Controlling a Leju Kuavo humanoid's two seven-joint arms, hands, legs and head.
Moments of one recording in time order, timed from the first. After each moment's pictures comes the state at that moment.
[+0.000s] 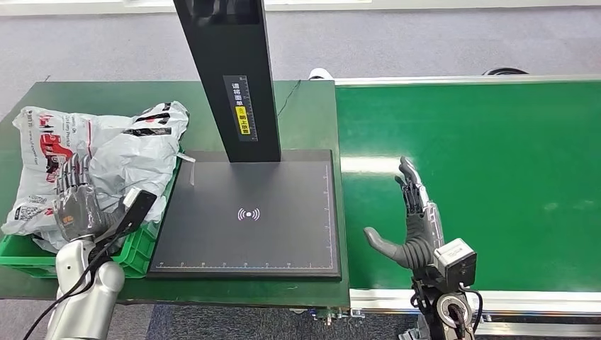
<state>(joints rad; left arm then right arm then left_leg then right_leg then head) -0.30 0.08 0.18 -1.15 -1.27 0.55 0.01 -0.09 0.09 0.04 -1.46 0.19 0.23 -0.59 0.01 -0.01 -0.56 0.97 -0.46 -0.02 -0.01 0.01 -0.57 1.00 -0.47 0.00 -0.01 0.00</state>
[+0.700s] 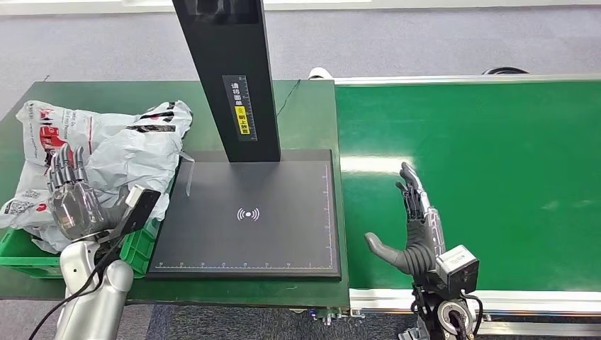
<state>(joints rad) -0.29 0.03 0.17 -1.24 -1.32 0.65 0.02 -0.06 0.09 0.04 -1.48 0.18 0.23 -0.60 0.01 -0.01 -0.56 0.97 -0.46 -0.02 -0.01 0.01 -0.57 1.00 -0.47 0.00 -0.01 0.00</state>
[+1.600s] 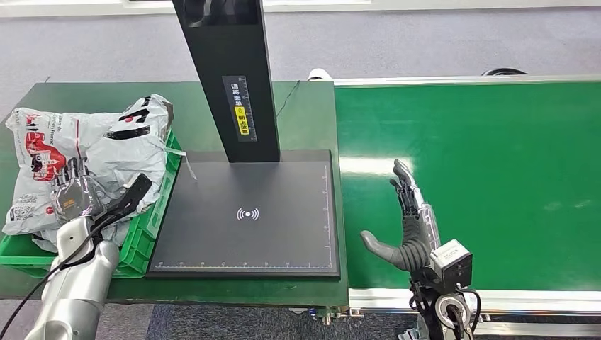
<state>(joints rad) -0.52 0.13 0.29 -0.80 -1.55 0.35 0.23 -0.09 0.09 0.04 -1.46 0.20 0.26 -0.59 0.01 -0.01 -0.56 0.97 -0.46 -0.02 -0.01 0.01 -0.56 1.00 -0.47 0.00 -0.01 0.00</state>
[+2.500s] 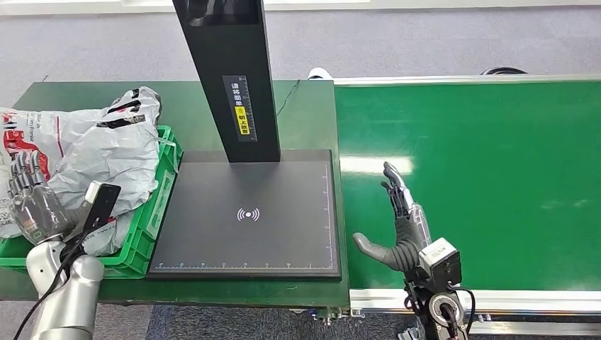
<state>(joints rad) -0.35 0.08 0.35 -1.11 -1.18 0.65 -0.12 -0.09 0.08 0.07 -1.43 0.21 0.24 -0.59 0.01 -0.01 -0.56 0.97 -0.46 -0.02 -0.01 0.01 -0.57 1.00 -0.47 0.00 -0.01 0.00</state>
